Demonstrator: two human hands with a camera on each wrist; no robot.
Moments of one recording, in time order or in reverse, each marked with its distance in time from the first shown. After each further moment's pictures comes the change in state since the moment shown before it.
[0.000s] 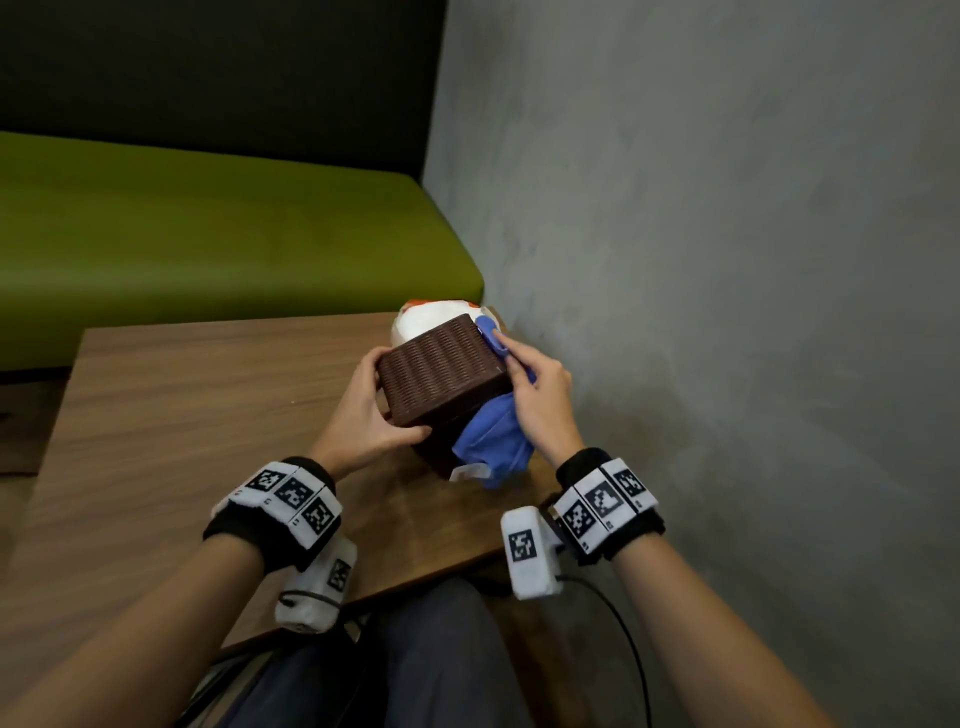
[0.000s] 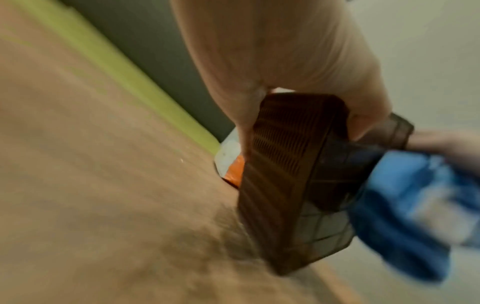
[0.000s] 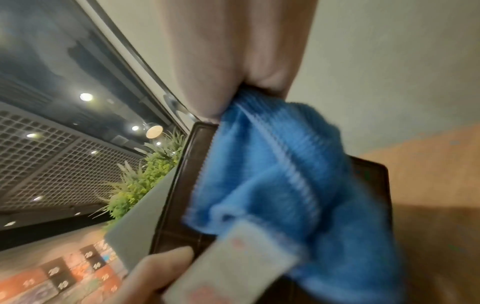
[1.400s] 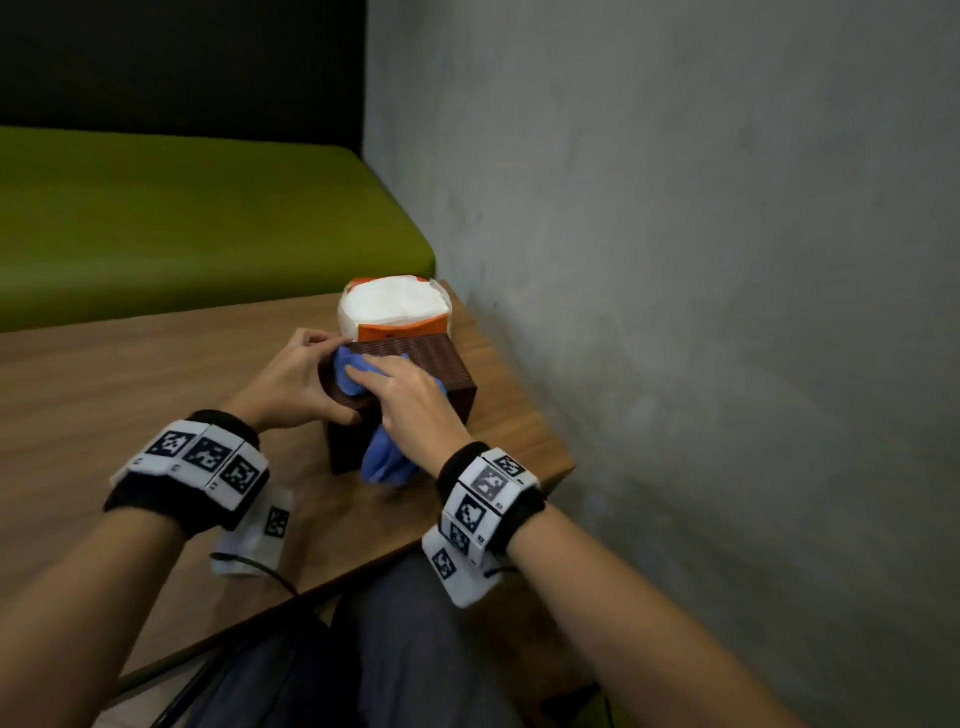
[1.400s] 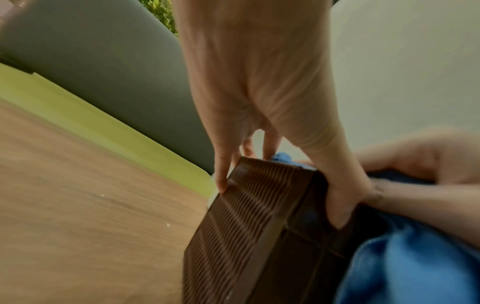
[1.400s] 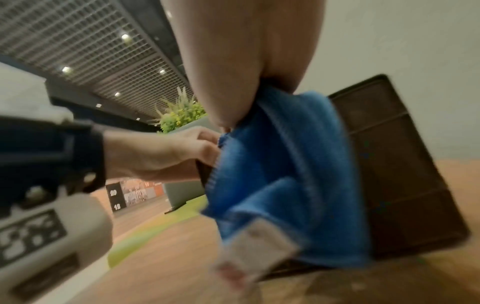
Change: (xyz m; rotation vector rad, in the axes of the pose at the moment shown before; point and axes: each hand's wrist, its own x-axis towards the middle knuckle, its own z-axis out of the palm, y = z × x) left_hand 0.018 0.020 -0.020 0.492 -0.233 -0.017; right_hand -0.037 -0.013 0.055 -0.497 -0.384 -0.307
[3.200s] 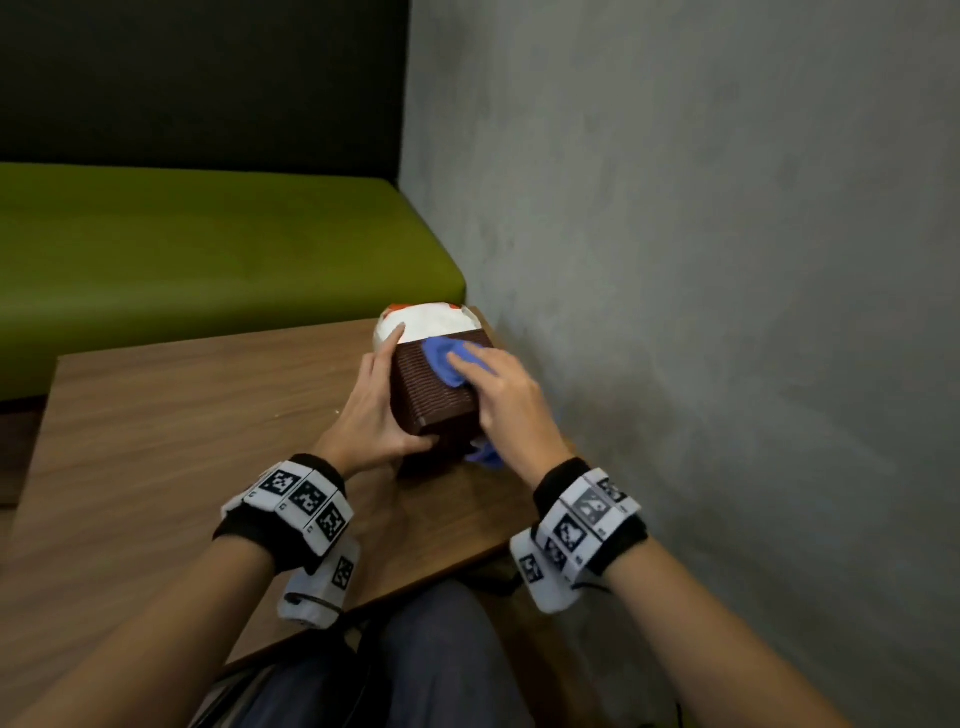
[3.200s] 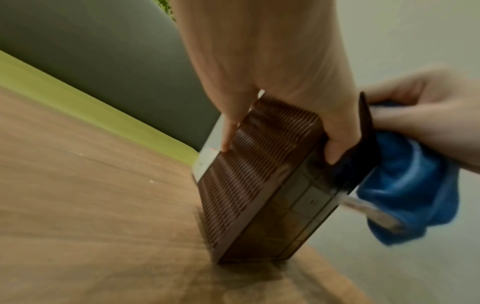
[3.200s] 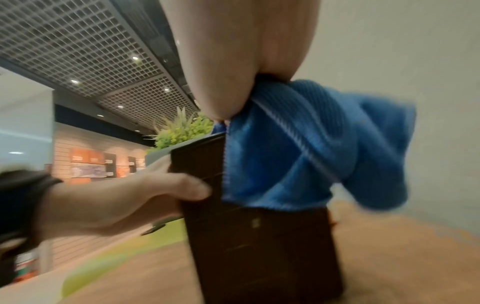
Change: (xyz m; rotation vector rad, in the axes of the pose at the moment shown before) left_hand 0.002 0.013 0.037 -0.195 0.244 0.216; right_hand -0.008 0.039 -0.041 -0.018 0.308 0.019
